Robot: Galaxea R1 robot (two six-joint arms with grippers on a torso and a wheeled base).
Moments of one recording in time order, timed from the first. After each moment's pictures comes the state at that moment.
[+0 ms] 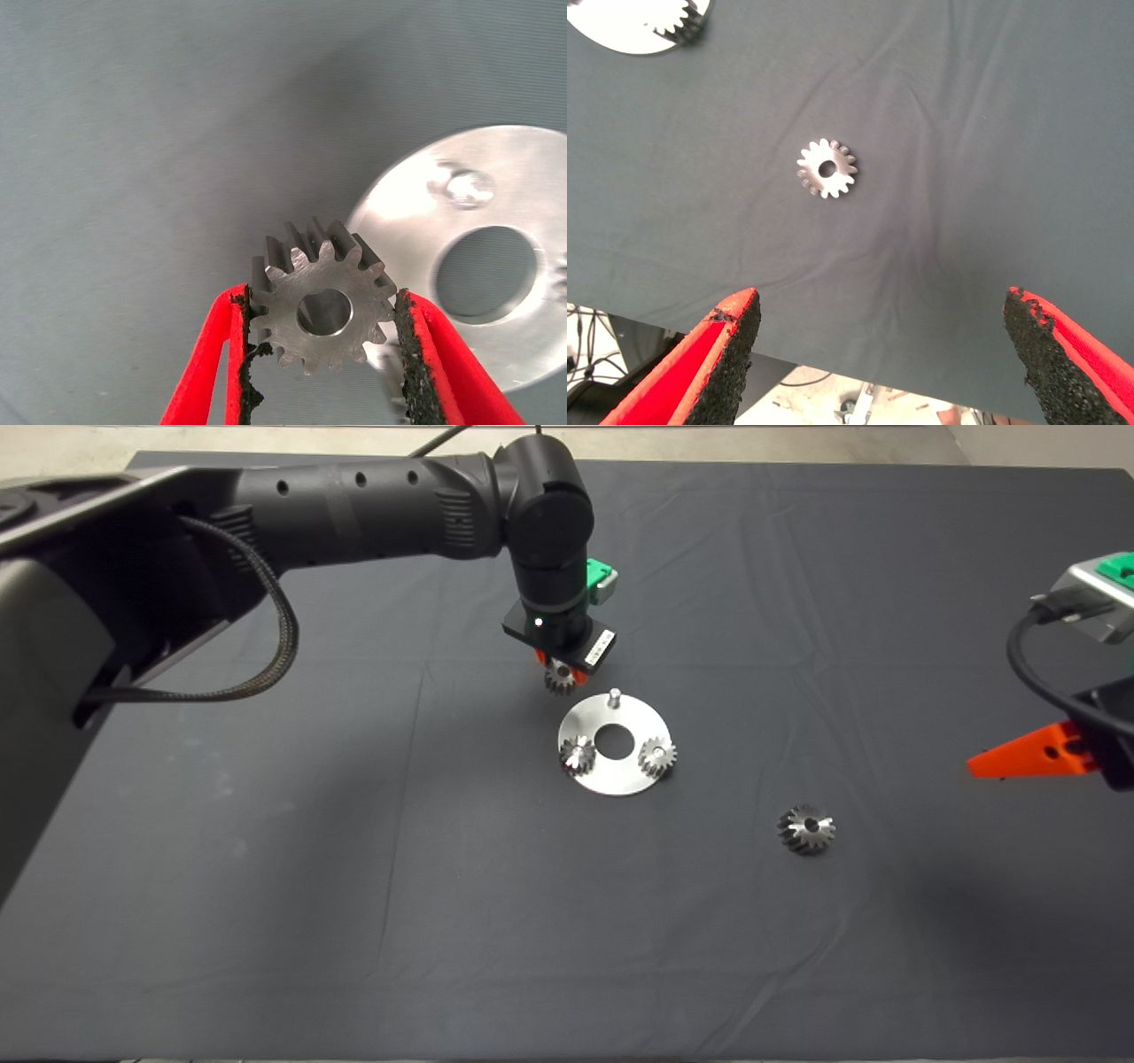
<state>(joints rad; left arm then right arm) -0.49 2.94 -1.59 0.34 1.36 -0.80 0.91 2.05 -0.46 0.00 -1.53 1.36</state>
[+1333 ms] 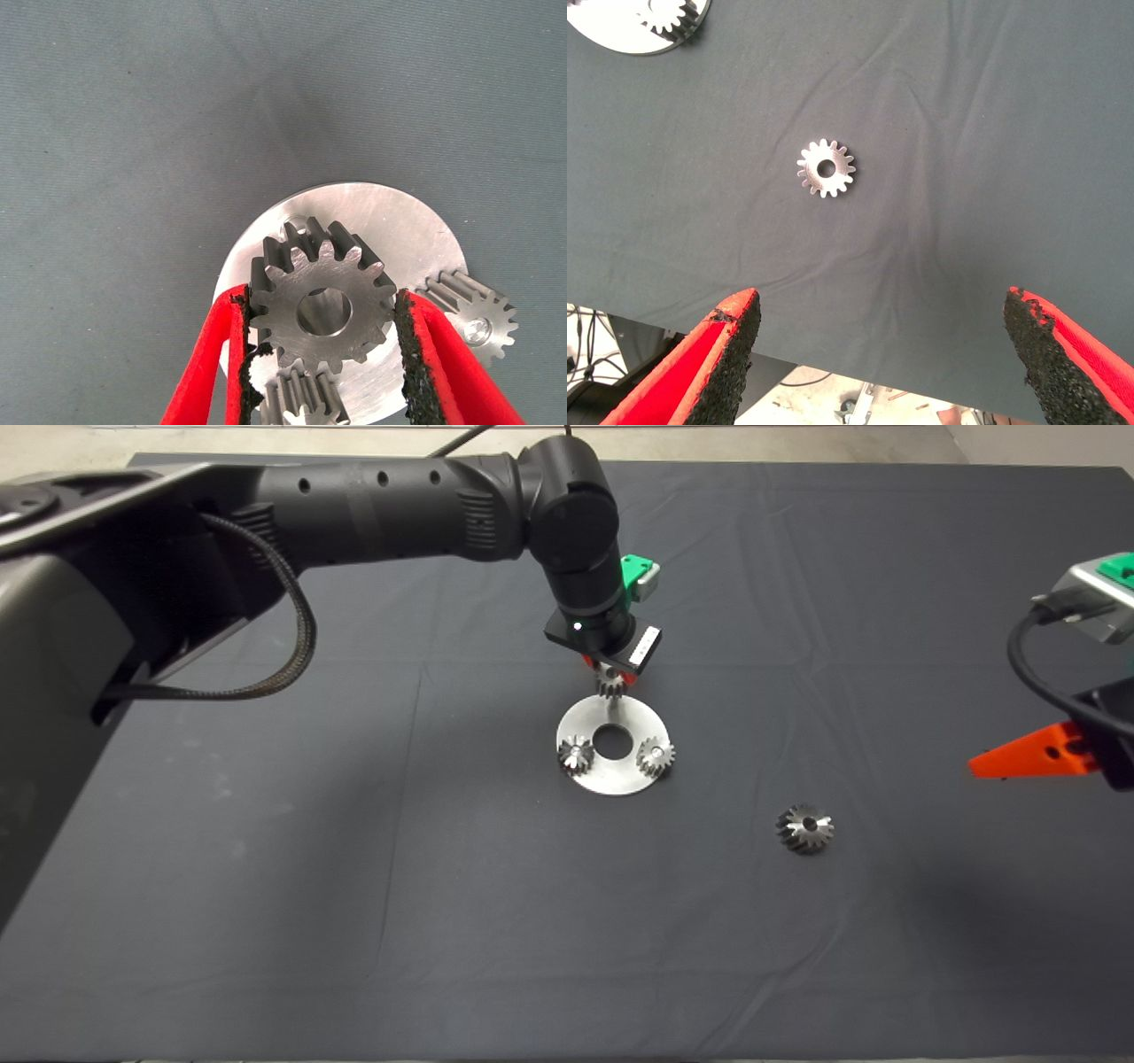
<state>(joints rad) -0.49 2.96 -1.58 0.31 1.21 -0.85 0.91 2.05 -0.46 0.00 -1.53 1.36</state>
